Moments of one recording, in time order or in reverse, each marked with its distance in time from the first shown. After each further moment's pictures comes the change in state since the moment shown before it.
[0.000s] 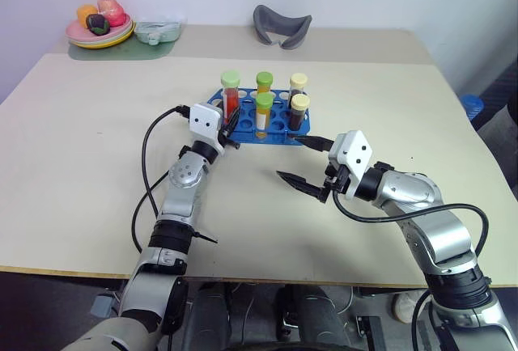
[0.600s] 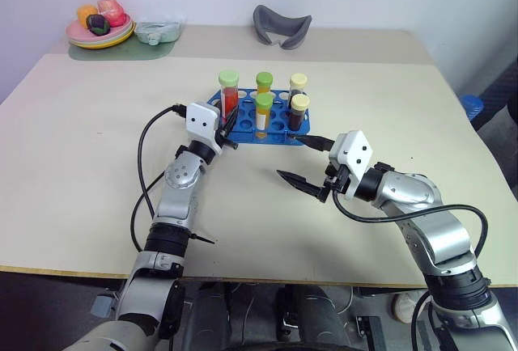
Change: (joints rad) left arm 0.035 0.015 -0.003 -0.103 -0.001 0.044 -0.001; right arm 0.005 0.003 0.000 0.000 0.000 -0.008 -0.010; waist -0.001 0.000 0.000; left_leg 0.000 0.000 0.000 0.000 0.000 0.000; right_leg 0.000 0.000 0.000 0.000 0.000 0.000
